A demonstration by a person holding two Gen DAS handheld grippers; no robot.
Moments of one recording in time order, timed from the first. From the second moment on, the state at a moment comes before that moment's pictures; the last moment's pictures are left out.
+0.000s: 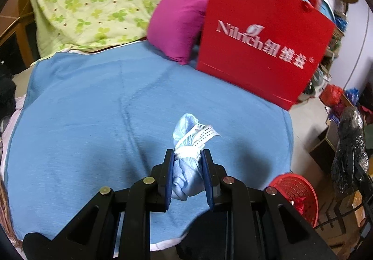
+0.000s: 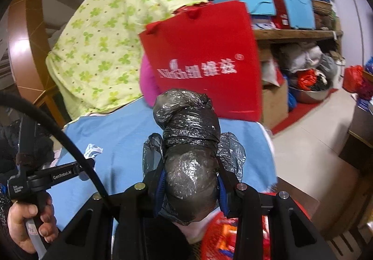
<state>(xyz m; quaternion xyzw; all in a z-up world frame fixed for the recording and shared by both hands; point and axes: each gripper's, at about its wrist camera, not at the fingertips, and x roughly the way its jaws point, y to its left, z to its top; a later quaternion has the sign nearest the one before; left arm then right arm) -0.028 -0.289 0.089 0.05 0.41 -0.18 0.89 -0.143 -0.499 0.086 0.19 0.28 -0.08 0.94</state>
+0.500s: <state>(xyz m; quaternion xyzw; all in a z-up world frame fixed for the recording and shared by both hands) -0.067 -0.359 0.079 0.09 0.41 -0.24 0.87 -0.203 -0.548 0.046 0.23 0.30 -0.15 0.91</state>
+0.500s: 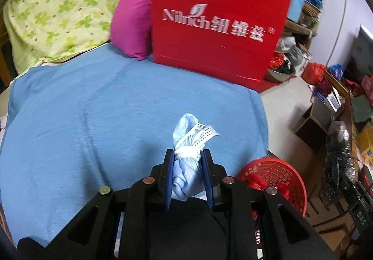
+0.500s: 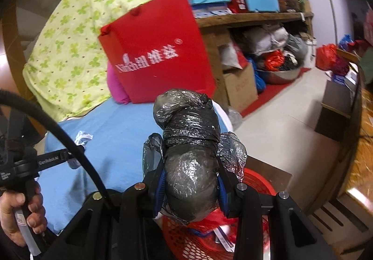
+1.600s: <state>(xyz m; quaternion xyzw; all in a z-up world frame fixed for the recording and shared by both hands) -0.105 -0.419 0.049 0.15 0.43 -0.30 0.84 -0.221 -0.576 -0.026 0.27 0.38 -0.20 0.86</state>
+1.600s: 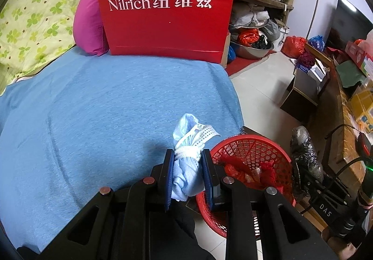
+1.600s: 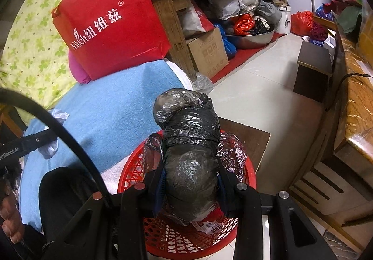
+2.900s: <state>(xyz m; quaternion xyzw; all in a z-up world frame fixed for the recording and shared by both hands) -0.134 -0.476 0.005 0.19 0.46 -0.36 0.78 -0.261 -0.593 0.032 0.28 0.29 -0.25 0.88</state>
